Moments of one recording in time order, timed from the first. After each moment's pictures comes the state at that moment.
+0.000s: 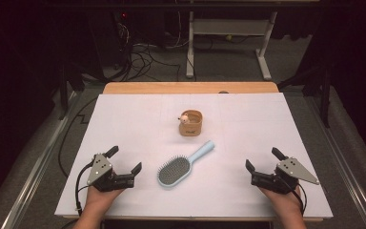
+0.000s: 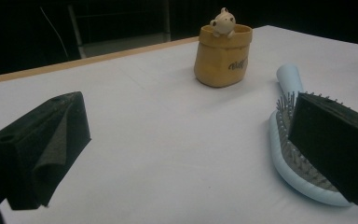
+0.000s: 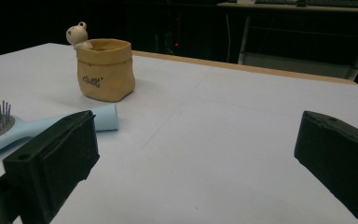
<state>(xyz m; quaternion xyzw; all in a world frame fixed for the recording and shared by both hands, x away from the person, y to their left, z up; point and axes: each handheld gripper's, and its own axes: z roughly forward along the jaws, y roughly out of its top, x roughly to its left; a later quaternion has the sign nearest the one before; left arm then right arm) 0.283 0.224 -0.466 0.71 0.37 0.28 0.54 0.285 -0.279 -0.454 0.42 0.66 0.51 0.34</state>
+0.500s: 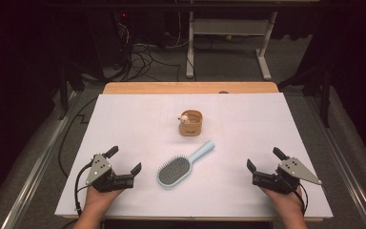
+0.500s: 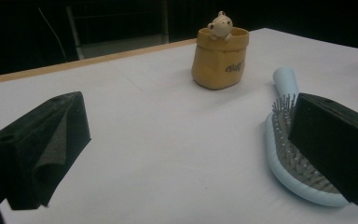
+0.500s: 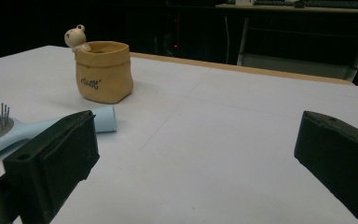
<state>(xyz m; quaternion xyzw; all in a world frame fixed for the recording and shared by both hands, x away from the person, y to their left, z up) 0.282 0.226 -0.464 0.71 0.36 0.27 0.55 0.285 -0.282 -0.453 0.42 0.66 0.52 0.34</state>
